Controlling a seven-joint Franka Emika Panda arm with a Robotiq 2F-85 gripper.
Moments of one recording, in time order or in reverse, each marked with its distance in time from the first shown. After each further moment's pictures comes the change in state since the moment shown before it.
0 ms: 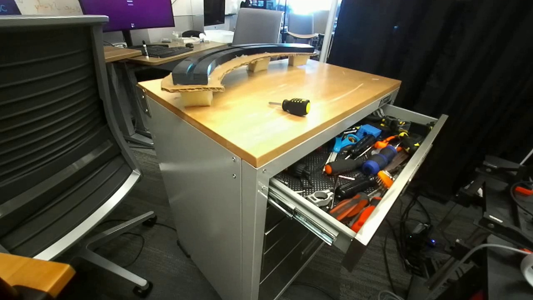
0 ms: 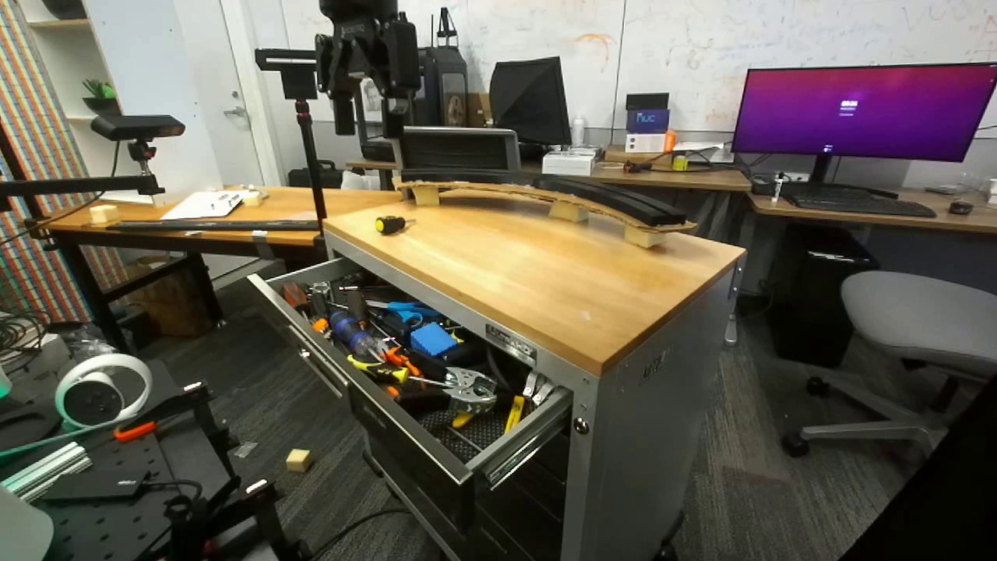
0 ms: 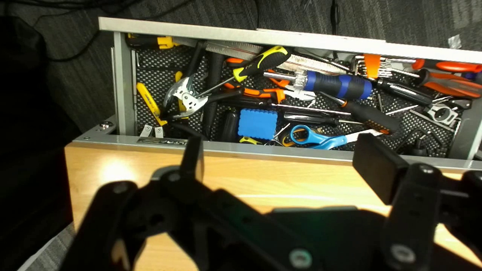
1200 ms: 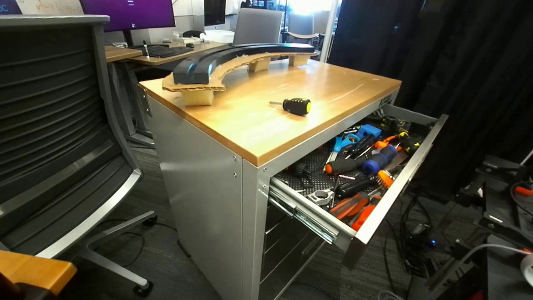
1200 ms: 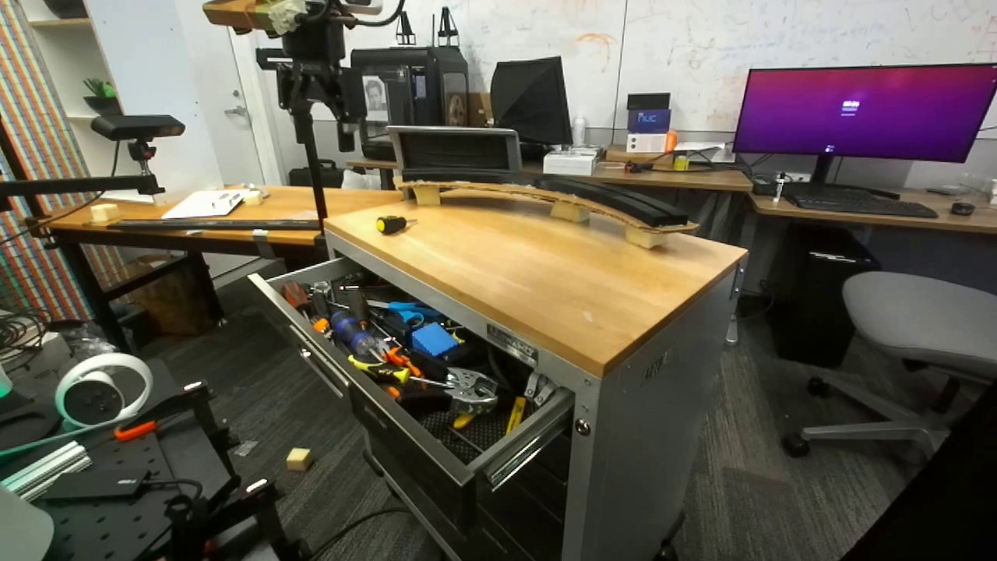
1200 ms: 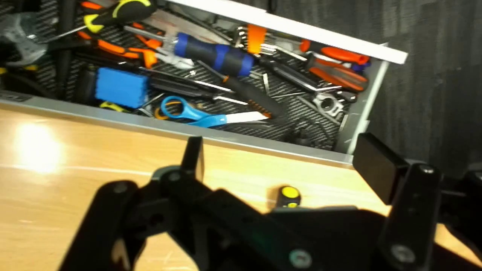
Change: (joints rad) arm 0.132 0.090 0.174 0.002 0.163 0.135 0.081
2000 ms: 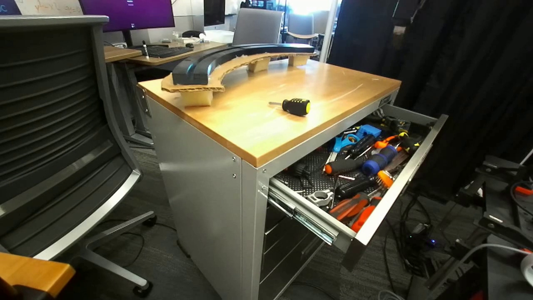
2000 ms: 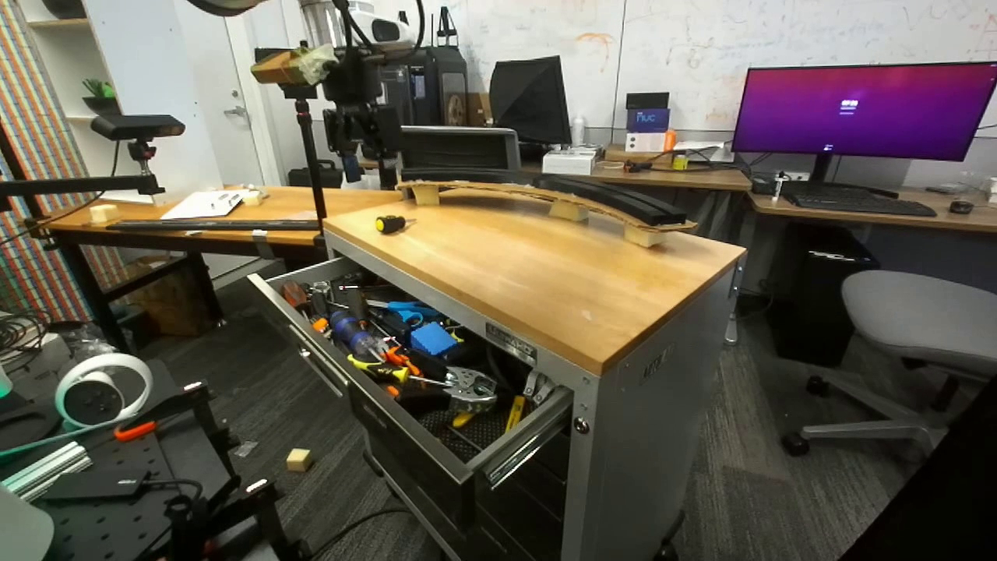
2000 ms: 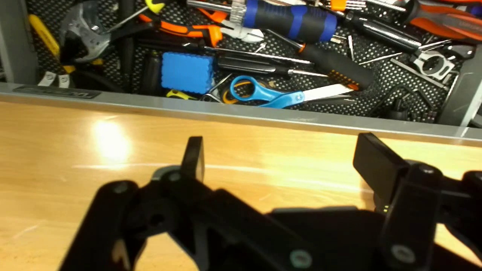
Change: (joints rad) arm -0.063 0.092 0.008 -0.060 -0.160 0.210 0.174
